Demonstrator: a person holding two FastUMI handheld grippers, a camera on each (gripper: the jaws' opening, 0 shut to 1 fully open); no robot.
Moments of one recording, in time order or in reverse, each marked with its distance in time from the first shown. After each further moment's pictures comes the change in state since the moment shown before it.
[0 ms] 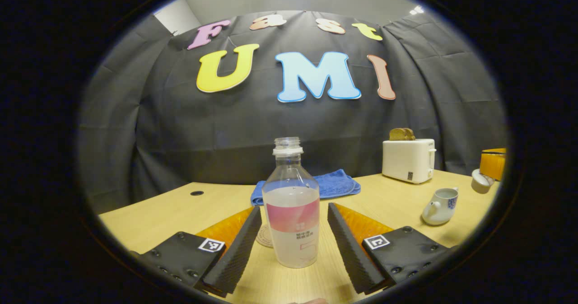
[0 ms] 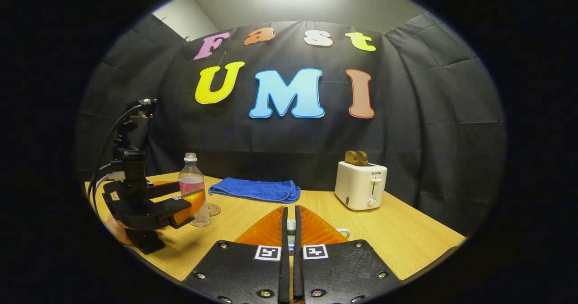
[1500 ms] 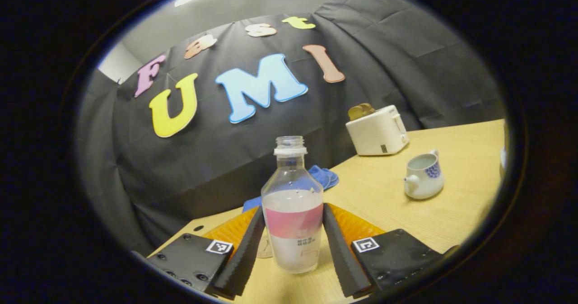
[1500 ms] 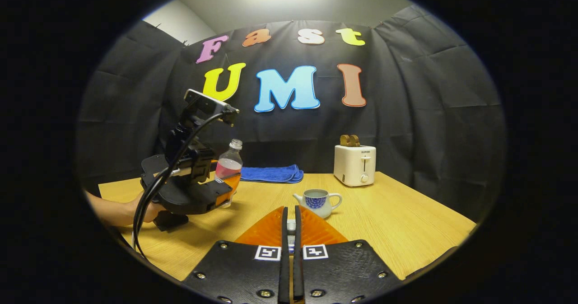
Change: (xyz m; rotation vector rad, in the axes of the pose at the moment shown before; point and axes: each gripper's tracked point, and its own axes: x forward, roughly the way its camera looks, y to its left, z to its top) left arm -0.019 -0.076 0.014 0.402 -0.031 -0.147; right arm -0.102 -0.002 -0.034 0.066 0.042 0.020
